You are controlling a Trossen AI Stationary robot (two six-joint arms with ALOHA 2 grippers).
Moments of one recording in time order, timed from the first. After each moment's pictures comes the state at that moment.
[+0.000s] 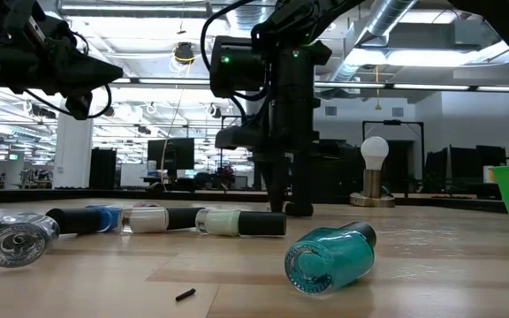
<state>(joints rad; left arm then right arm) 0.12 0.00 0.01 0.04 -0.06 -0.35 0.04 2.24 1.66 -0.96 -0.01 1.04</state>
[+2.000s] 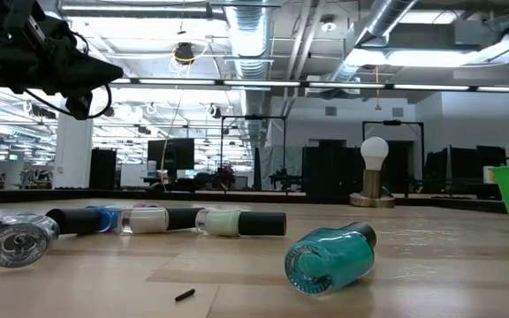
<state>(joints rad) 0.12 0.00 0.01 0.05 -0.06 -0.35 0.68 1.79 1.55 -1.57 -0.11 1.74</state>
